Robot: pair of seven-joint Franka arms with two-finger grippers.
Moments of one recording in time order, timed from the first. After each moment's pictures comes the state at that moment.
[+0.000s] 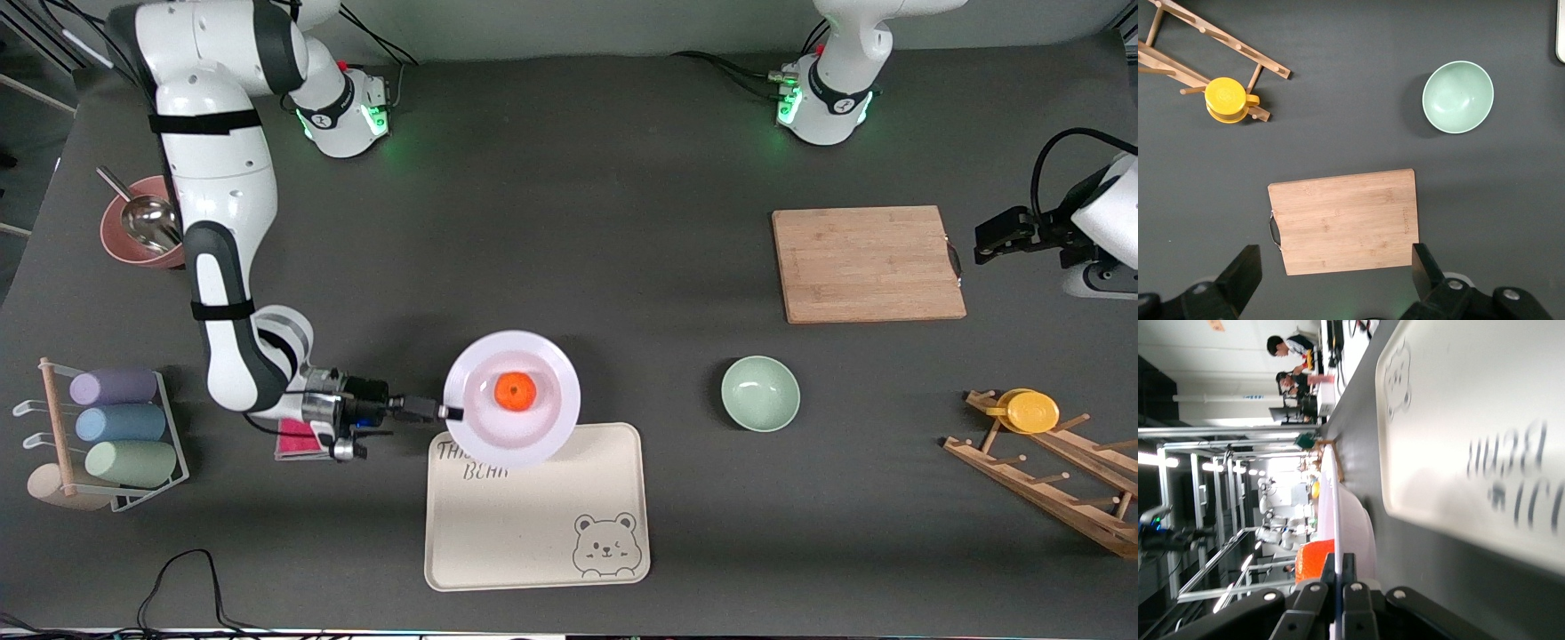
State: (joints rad) left arm 0.03 0.05 -0.06 -1.56 0.03 1.52 0.06; right arm 0.36 0.87 -0.30 -1.57 1.77 1.79 -0.77
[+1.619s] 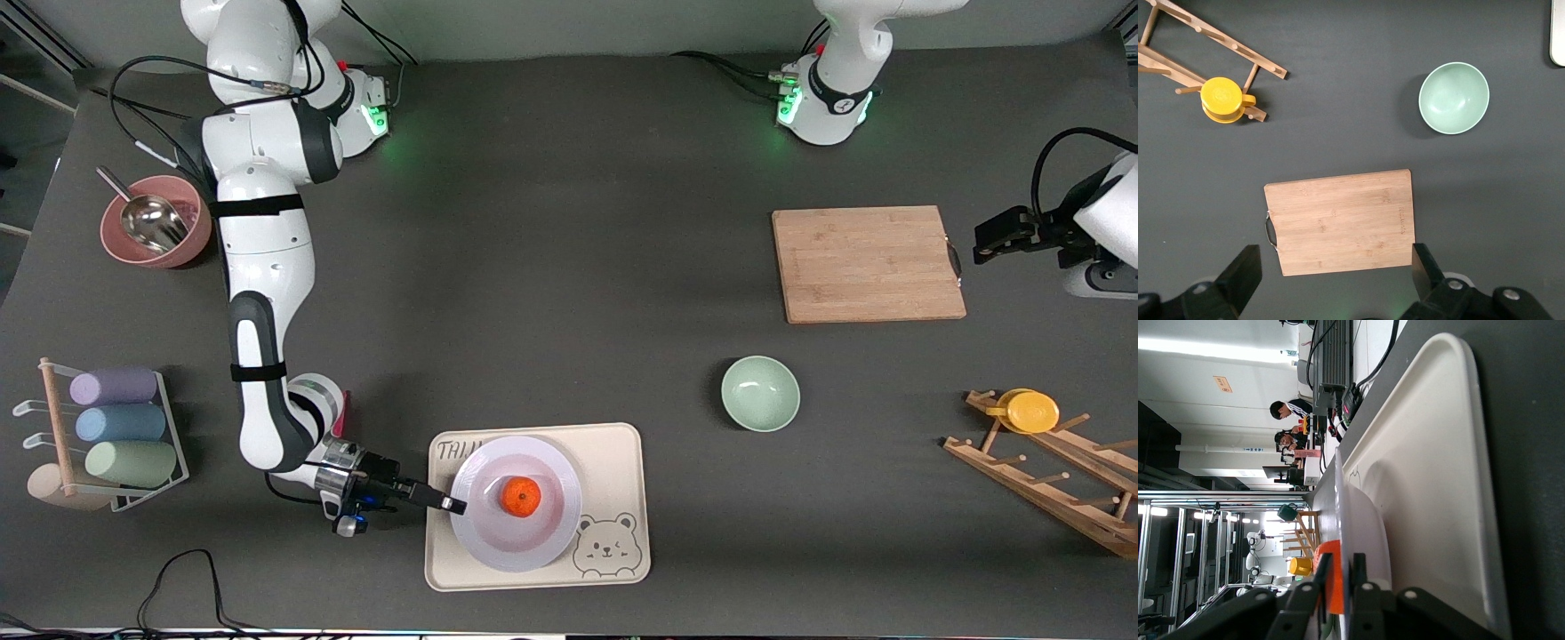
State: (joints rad) left arm 0.00 0.05 -0.02 -1.56 0.02 1.52 0.06; right arm 0.27 1.26 -0.25 -1.04 1.89 1.97 -0.72
